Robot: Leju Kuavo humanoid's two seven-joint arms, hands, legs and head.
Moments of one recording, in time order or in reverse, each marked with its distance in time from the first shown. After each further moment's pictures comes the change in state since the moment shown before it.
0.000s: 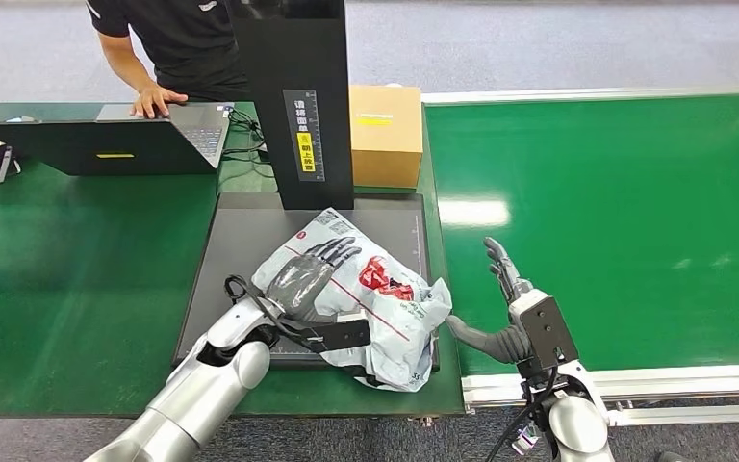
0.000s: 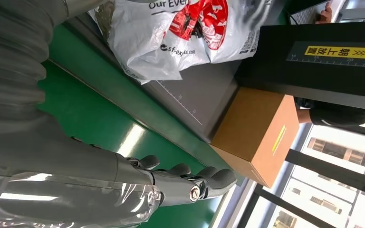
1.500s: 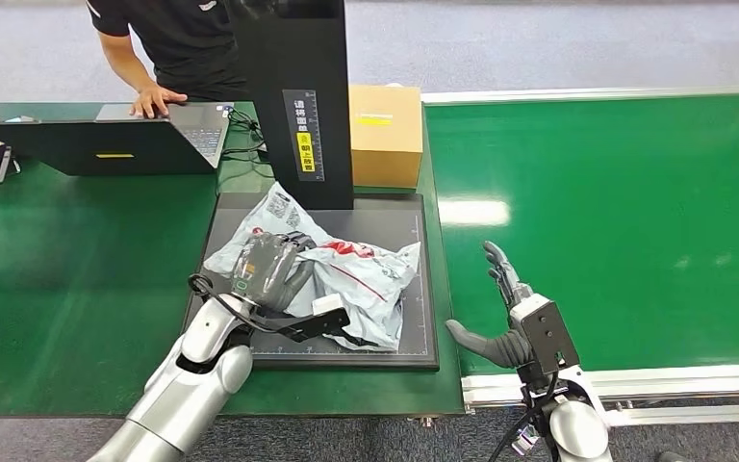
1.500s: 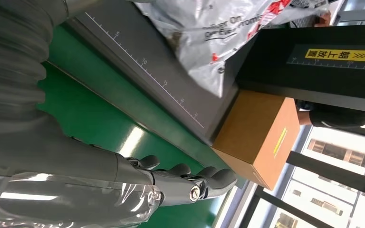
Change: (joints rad) left arm 0.065 0.045 0.082 -0.139 -0.160 0.297 0.059; right arm 0.018 0.003 -0.001 -0.009 -0.008 0.005 -0.006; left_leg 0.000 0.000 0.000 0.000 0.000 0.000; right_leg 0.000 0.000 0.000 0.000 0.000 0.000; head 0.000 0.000
